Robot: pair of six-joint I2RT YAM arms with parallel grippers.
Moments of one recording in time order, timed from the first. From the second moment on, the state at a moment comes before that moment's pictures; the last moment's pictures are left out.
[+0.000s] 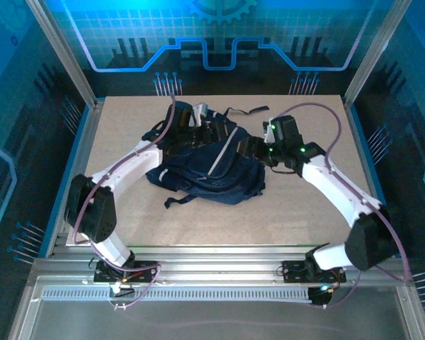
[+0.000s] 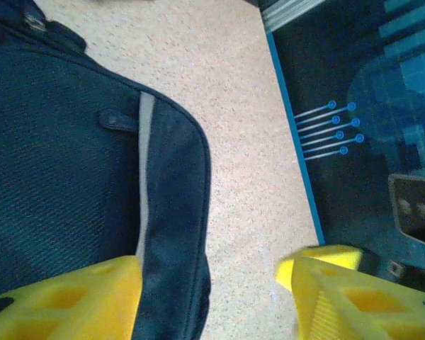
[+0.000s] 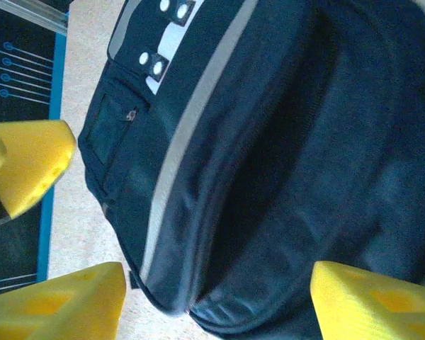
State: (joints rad) left arm -0.43 1.64 1.32 -0.23 0.43 -0.74; right arm 0.39 1.37 1.12 -0.53 -0.29 0.67
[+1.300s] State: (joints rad) left arm -0.40 1.65 0.91 0.13 0.36 -0.97; right arm 0.53 1.58 1.08 -0.51 -0.05 0.74
